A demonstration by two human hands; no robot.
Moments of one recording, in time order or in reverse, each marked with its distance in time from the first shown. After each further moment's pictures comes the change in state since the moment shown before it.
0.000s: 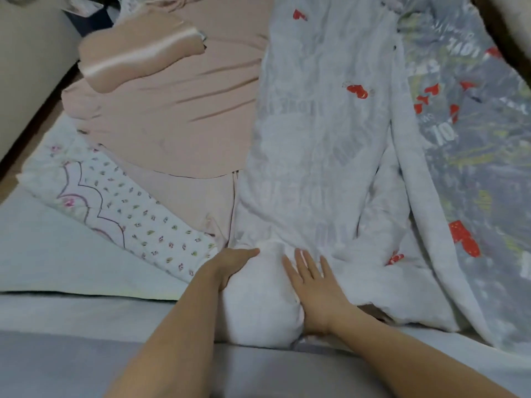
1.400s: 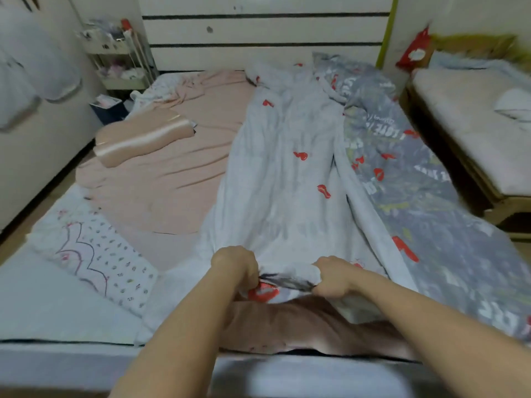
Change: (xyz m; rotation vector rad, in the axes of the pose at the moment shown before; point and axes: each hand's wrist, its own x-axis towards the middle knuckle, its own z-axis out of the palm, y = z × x) left_hand -0.147 0.127 0.116 1.577 0.256 0.344; right_hand -0.111 0.140 -0.182 0.229 -0.098 0.128
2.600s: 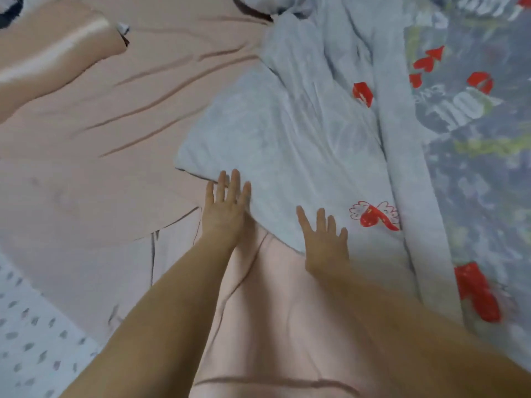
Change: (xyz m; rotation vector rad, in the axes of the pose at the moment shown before) left_hand 0.370 -0.025 0.018 0.182 0.277 -0.087; right_hand 0.334 0.109 0.080 -0.051 0.187 0.309
